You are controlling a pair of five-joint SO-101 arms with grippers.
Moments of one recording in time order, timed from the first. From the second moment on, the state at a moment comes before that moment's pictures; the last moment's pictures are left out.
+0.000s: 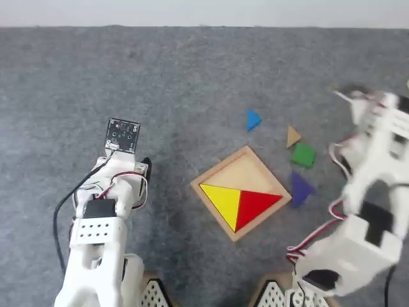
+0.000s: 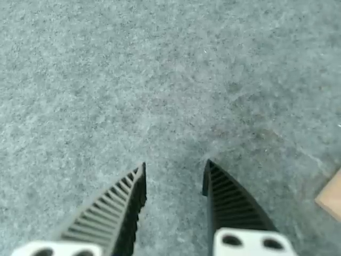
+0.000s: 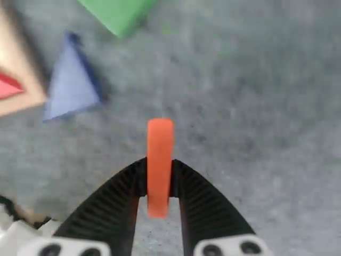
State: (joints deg) left arm -9.8 -50.7 77.4 34.2 -9.0; right arm 25.4 11.3 -2.6 91.9 47.5
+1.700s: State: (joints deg) left arm -8.0 -50.7 77.4 32.5 -9.0; right arm 35.5 12.0 25.1 59.3 42.2
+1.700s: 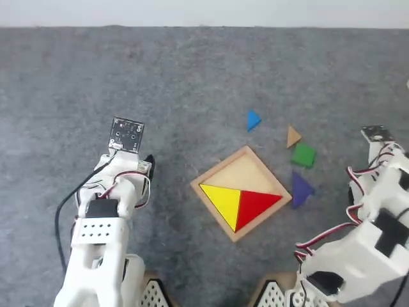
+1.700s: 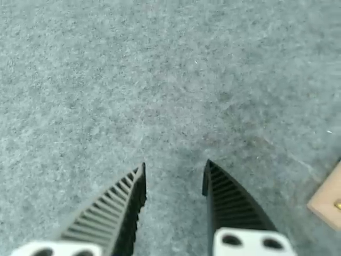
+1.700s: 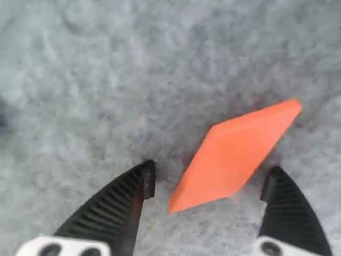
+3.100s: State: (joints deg) left arm -8.0 -50.7 77.4 32.5 -9.0; right arm -20.6 7.5 10.9 77.4 62.1
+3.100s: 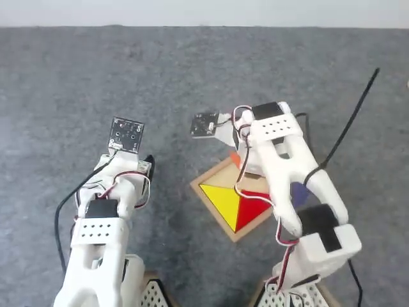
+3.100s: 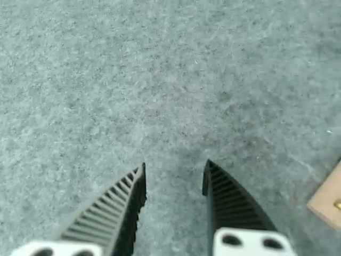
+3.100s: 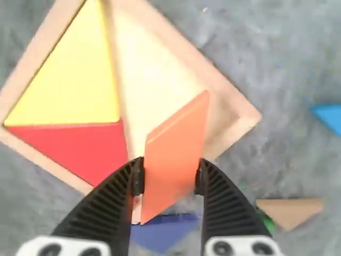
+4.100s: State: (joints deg) left arm -8.0 -50.7 77.4 32.5 -9.0; right arm -20.7 9.9 16.1 74.8 64.6
